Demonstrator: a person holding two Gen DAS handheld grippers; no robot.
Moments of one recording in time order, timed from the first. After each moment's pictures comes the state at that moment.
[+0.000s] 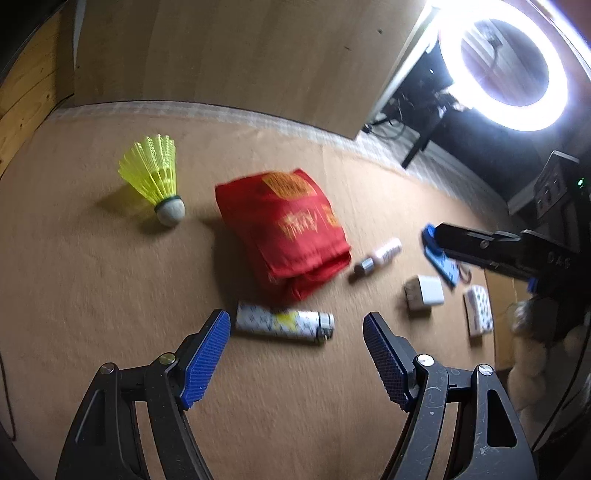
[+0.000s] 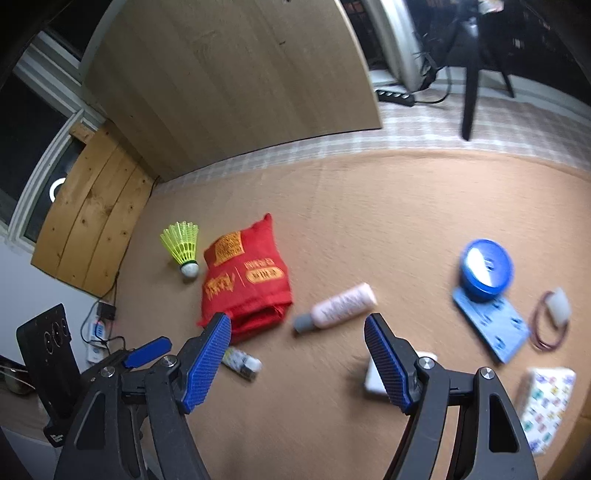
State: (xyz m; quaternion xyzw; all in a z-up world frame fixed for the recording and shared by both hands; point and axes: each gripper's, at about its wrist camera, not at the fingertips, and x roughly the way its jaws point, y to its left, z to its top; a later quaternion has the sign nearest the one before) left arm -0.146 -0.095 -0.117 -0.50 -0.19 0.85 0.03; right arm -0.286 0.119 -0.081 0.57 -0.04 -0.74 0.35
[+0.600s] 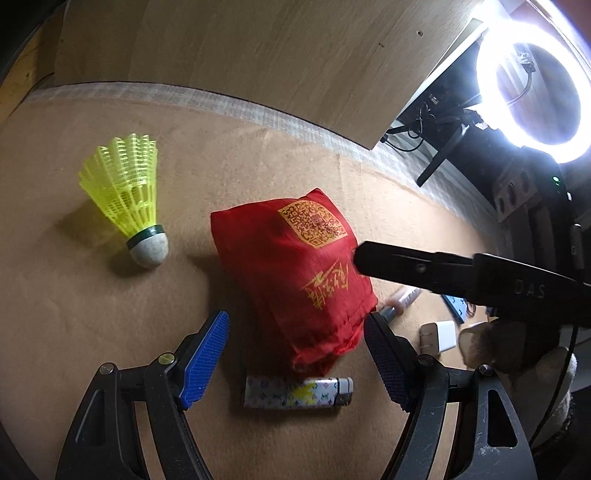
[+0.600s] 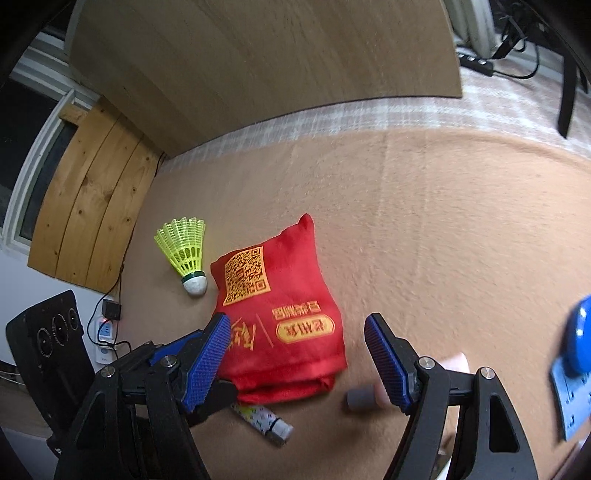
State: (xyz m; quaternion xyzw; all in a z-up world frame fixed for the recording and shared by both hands) left arm -0.206 -0.120 -0.148 -0.51 -0.23 0.83 0.05; right arm -0.318 0.037 -0.131 0.61 -0.03 -0.69 0.40
